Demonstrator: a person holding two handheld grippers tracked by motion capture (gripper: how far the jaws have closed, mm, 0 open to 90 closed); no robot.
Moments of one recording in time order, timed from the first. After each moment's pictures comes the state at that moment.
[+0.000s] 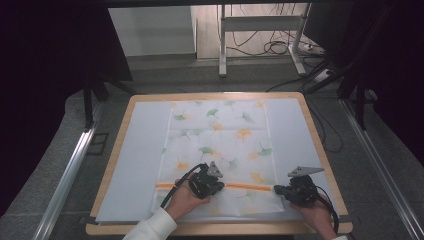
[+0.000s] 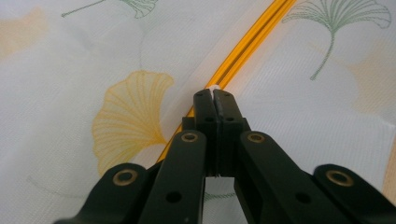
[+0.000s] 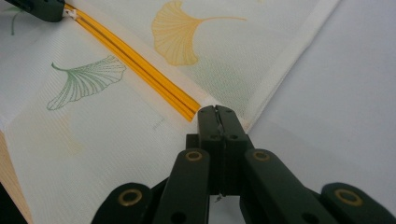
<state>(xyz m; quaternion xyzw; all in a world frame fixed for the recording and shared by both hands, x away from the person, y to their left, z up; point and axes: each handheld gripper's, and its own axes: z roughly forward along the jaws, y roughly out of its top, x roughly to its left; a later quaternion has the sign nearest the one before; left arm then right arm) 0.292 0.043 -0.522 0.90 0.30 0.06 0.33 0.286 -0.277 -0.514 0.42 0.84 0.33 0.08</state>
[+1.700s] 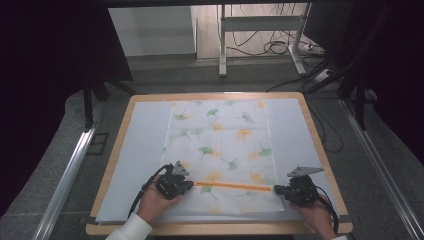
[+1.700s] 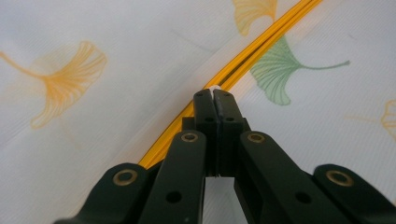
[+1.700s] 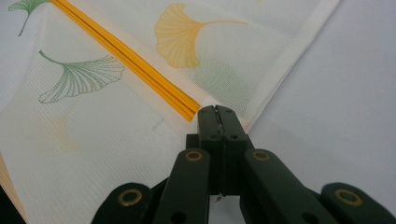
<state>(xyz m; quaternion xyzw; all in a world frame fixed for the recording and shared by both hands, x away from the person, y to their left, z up) 0.279 0.132 -0.525 0.87 0.37 0.08 0.31 0.285 -0.276 -0.514 0.42 0.84 0.33 0.08</state>
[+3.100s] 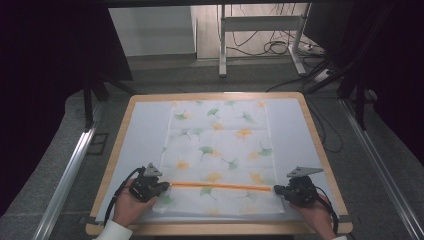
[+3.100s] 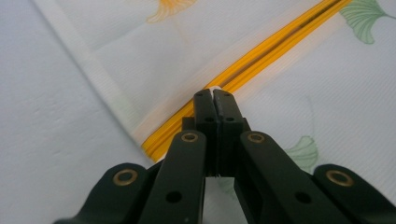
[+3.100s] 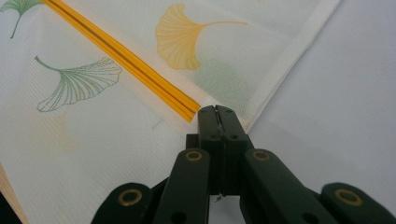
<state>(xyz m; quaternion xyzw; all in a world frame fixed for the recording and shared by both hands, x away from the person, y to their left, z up) 0.263 0.200 -0.527 0.85 0.43 0.10 0.29 0.284 -0.275 -0.514 0.42 0.84 0.33 0.09</state>
